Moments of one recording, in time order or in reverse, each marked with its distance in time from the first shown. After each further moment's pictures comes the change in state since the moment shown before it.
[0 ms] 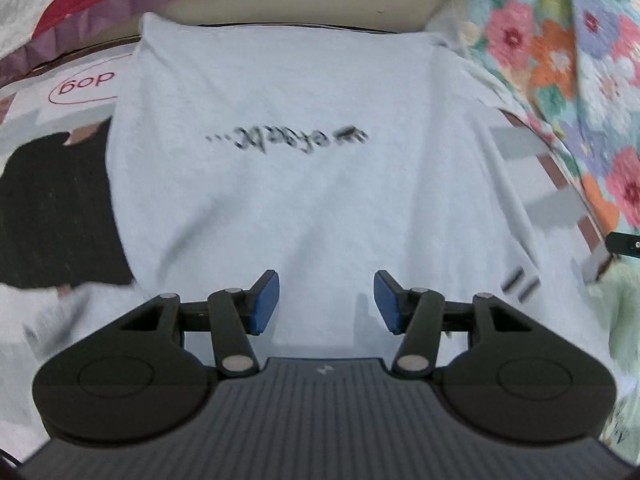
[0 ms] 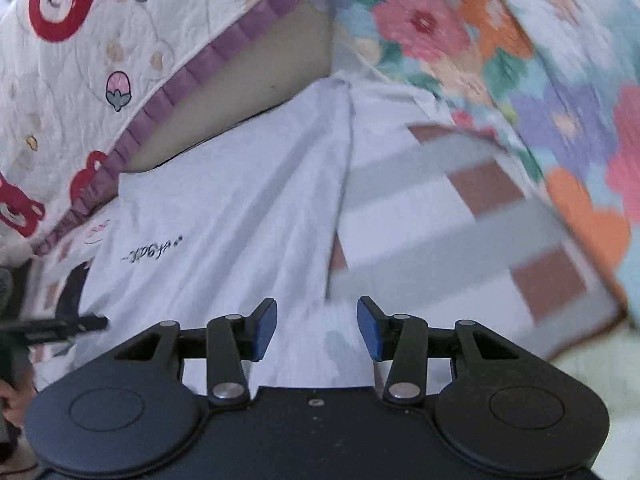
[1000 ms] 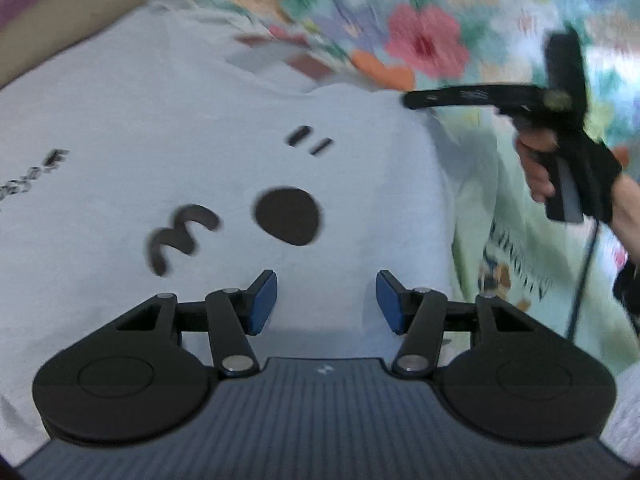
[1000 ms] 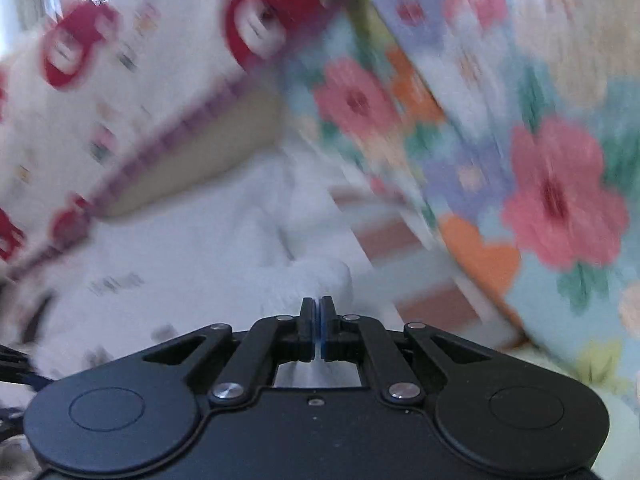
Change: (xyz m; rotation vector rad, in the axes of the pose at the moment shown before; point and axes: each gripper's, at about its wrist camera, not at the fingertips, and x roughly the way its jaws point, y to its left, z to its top) left arm -0.021 -0.138 -0.039 0.498 0.161 -0.416; right arm -0.033 -0.104 -0.042 -0.053 -0.200 -0.137
